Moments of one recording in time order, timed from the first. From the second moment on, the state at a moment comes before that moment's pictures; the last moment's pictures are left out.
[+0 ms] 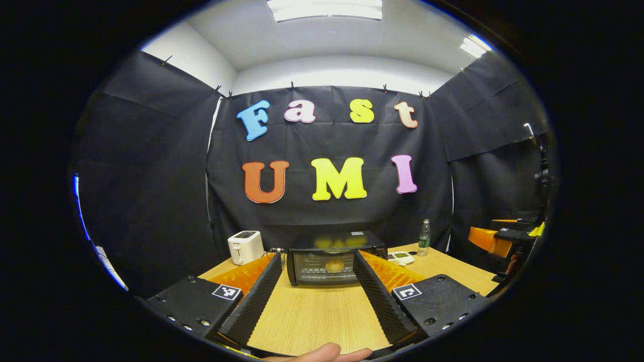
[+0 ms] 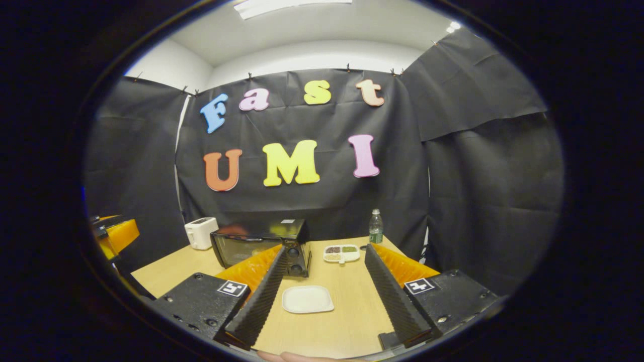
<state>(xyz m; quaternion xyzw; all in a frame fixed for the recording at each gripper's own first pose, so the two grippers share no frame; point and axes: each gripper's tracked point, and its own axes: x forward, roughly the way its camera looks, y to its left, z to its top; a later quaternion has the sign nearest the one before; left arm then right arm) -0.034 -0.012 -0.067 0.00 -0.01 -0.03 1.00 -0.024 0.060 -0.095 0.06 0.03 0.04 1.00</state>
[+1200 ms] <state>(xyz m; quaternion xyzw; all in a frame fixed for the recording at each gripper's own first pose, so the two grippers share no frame) -0.039 -0.004 -0.064 0.01 -0.01 -0.02 1.00 -0.034 0.051 -0.081 0.10 0.00 0.04 0.99</state>
